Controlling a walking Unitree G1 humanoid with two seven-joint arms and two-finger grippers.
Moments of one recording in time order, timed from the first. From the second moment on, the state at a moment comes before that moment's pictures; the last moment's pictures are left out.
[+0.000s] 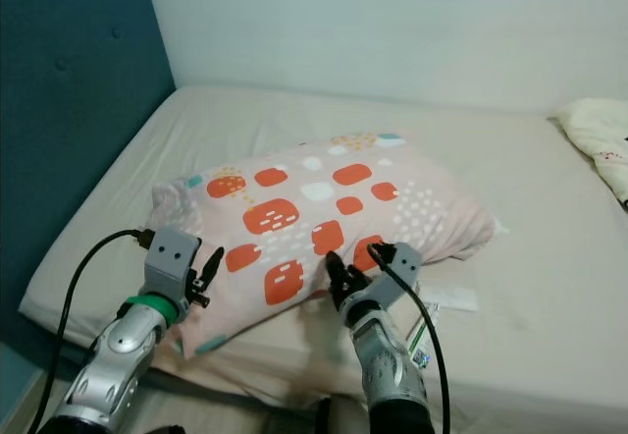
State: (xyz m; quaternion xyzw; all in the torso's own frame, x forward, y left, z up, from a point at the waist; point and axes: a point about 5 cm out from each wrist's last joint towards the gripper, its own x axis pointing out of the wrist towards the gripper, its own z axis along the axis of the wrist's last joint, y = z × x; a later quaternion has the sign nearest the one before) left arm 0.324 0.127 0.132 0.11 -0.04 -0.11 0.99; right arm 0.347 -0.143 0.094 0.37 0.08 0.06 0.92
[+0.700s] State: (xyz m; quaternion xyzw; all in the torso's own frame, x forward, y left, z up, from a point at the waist) left arm 0.295 0.153 0.145 0.12 -0.04 -0.07 0.99; right arm 0.364 -0.164 0.086 0.50 0.11 -0.01 0.86
